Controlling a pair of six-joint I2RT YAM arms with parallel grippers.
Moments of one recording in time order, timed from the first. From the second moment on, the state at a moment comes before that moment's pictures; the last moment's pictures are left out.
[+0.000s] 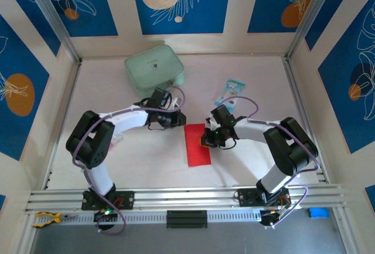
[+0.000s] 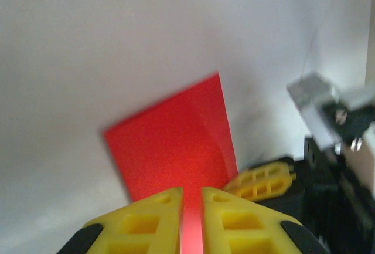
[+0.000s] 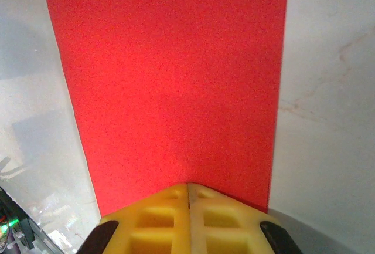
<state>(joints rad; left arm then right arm) -0.60 1.77 1.03 -0.21 0.55 -0.64 0.54 1.61 0.72 -0.29 -0.47 0.63</state>
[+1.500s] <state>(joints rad) -0.73 1.83 0.94 -0.22 0.54 -0.64 0.54 1.60 0.72 -0.31 -0.47 0.63</state>
